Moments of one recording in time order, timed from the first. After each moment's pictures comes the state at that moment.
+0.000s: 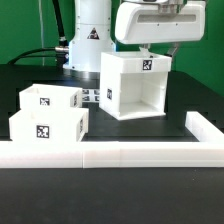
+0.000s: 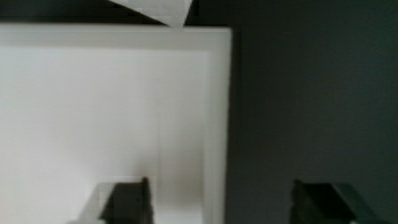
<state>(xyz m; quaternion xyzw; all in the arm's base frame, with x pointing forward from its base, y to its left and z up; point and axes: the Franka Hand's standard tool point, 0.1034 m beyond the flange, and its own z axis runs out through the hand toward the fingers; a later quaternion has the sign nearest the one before) 0.389 0.115 0.097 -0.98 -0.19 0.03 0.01</state>
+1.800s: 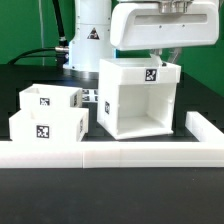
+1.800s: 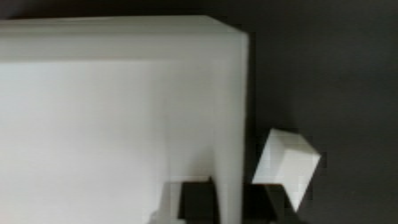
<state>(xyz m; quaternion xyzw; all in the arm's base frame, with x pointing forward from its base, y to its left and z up) 0.499 0.096 0.098 -0.99 -0.14 -0.02 0.02</state>
